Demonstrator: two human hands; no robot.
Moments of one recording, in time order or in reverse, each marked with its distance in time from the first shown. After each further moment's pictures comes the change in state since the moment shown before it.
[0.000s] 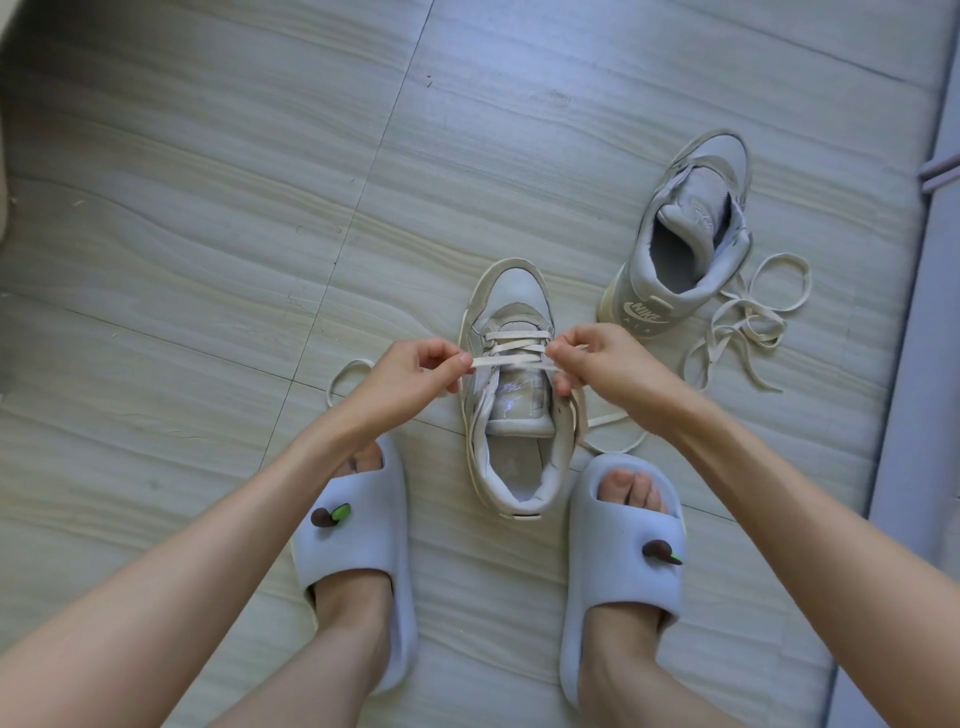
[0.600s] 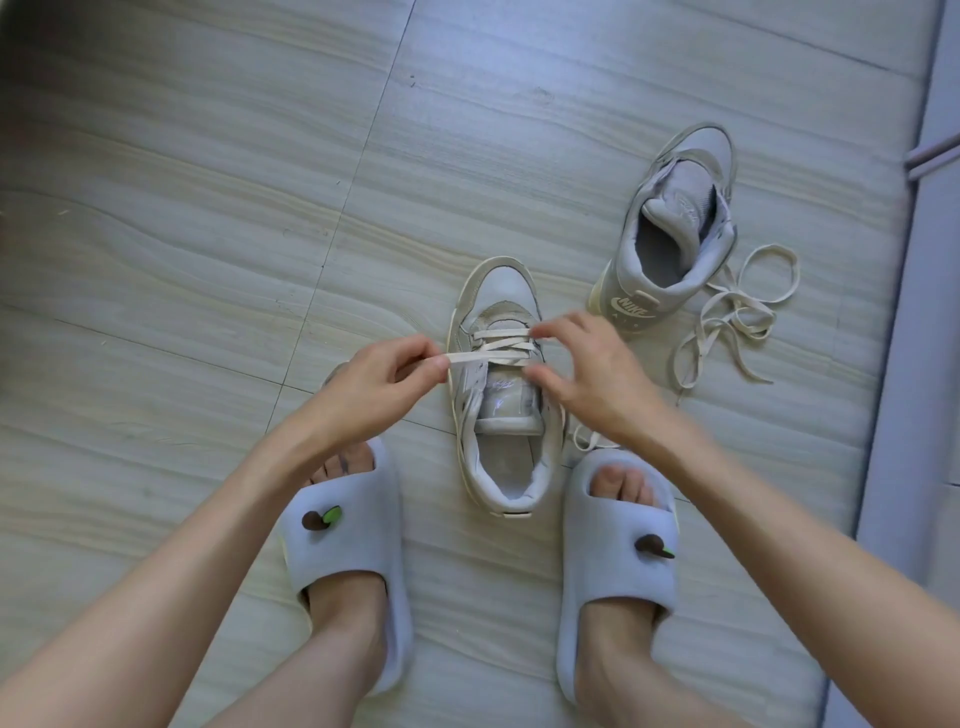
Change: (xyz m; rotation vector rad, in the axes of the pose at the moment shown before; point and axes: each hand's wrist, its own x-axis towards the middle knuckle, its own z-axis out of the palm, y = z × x) left_hand -0.018 0.008 -0.018 0.198 -0.074 0.115; right_hand -0.004 0.020 0.006 -0.554 0.224 -0.357
